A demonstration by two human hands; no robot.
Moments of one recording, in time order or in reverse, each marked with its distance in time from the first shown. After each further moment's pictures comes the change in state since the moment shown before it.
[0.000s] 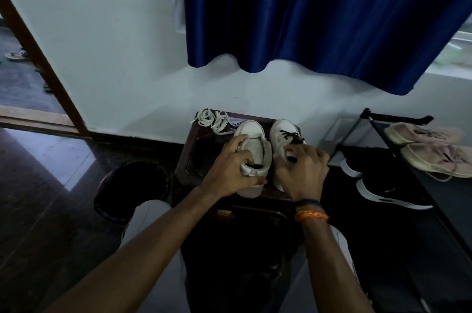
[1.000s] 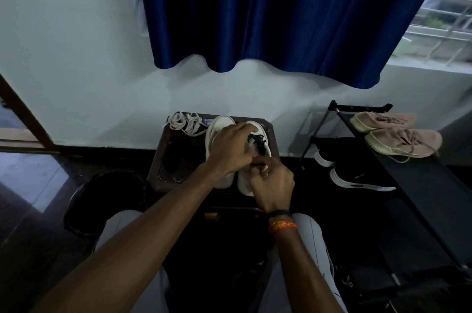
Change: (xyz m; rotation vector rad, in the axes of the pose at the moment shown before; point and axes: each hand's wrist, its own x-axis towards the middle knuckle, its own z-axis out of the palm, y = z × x) left_hand 0.068 0.057 0.025 0.305 -0.047 0.041; right_hand -0.033 -0.007 -0.022 0.311 -0.011 0.095
